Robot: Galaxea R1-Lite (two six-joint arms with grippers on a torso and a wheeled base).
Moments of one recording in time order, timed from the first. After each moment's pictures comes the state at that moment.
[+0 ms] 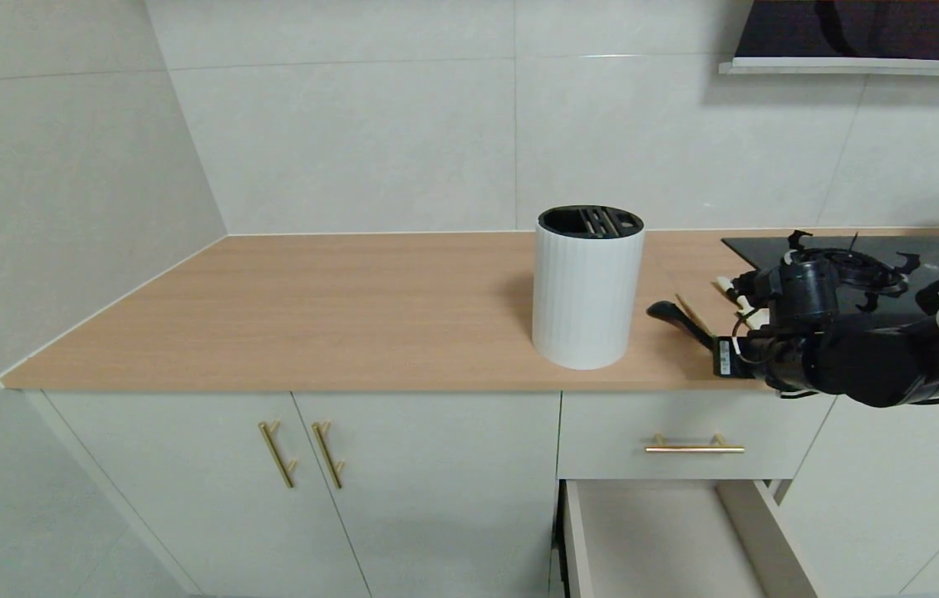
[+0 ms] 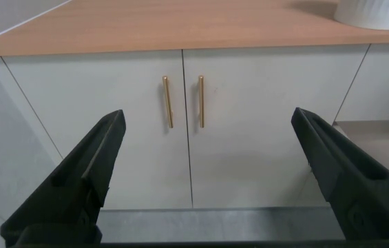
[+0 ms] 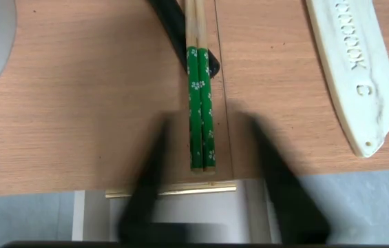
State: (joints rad) left arm 0.00 0.00 0.00 0.00 -0.02 0.01; right arm 0.19 2.03 -1.10 -0.35 -0.26 0.13
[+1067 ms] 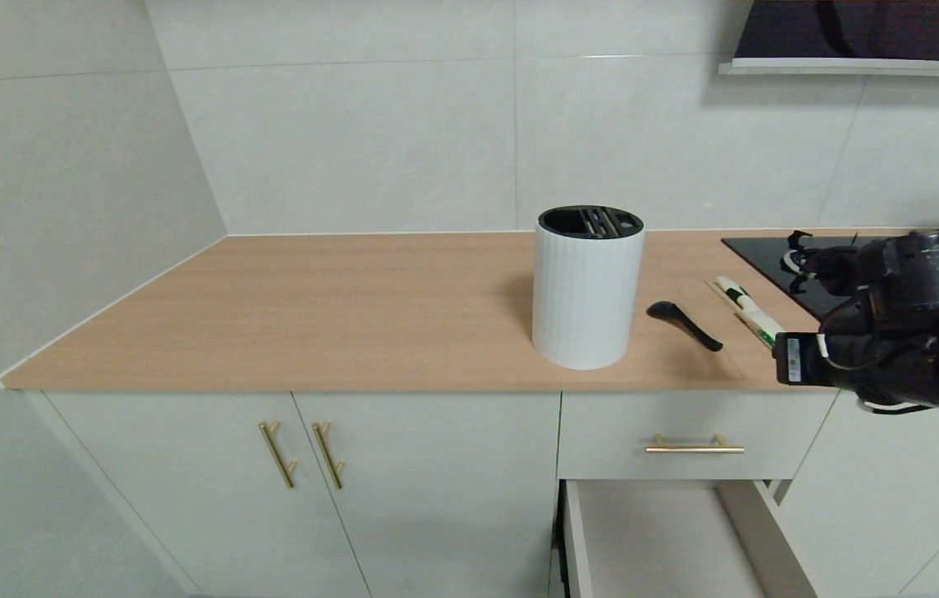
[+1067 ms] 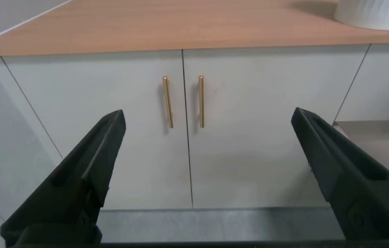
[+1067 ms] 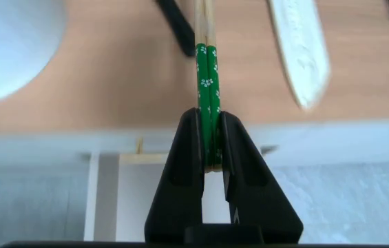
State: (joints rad) left arm 0.00 0.00 0.00 0.00 -0.02 0.01; right arm 0.22 1.65 -0.90 -0.19 -0.25 0.13
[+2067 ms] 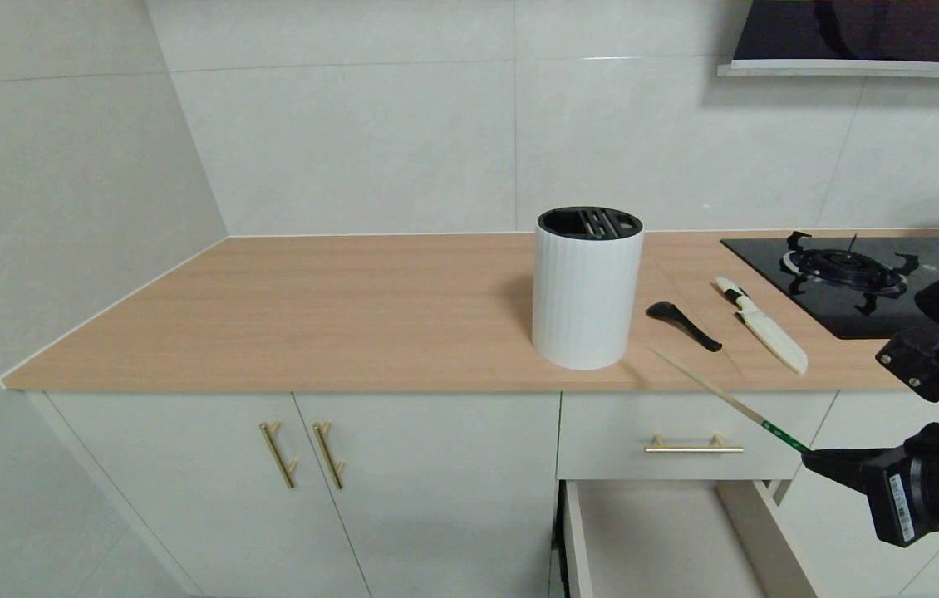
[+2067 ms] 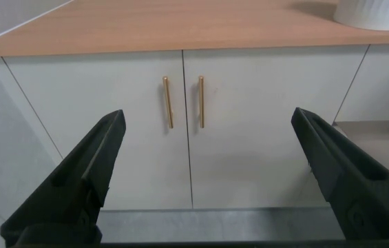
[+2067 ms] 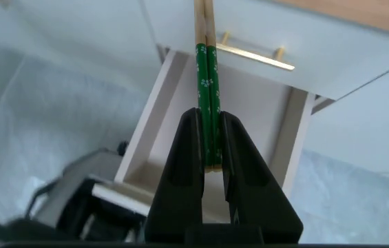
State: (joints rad) left arm 0.00 0.00 0.00 0.00 -0.02 0.01; right arm 0.39 1.25 -0.59 -0.05 -0.04 0.02
